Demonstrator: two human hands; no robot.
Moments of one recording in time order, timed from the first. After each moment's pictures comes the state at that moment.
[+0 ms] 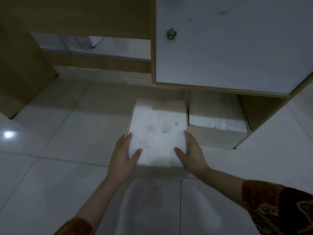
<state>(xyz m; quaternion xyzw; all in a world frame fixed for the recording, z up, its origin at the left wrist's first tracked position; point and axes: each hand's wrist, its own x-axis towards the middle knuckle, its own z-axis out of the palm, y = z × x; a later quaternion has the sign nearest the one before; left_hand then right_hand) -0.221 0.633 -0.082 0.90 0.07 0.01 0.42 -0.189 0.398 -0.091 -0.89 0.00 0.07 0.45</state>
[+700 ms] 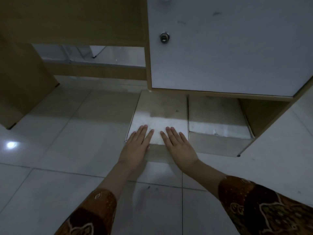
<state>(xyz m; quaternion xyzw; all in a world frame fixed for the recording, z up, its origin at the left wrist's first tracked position) -0.149 0.611 -0.098 0.99 -0.16 0.02 0.02 -0.146 0.422 -0.091 -0.97 -0.25 0.02 0.00</state>
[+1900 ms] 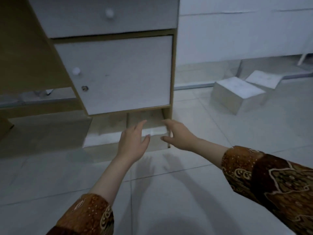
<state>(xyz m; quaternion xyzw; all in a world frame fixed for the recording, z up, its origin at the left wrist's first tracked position) -0.270 0.404 0.105 0.95 -0.17 0.06 0.26 -0.275 0.218 0.106 -0.96 -0.07 0.01 0.26</state>
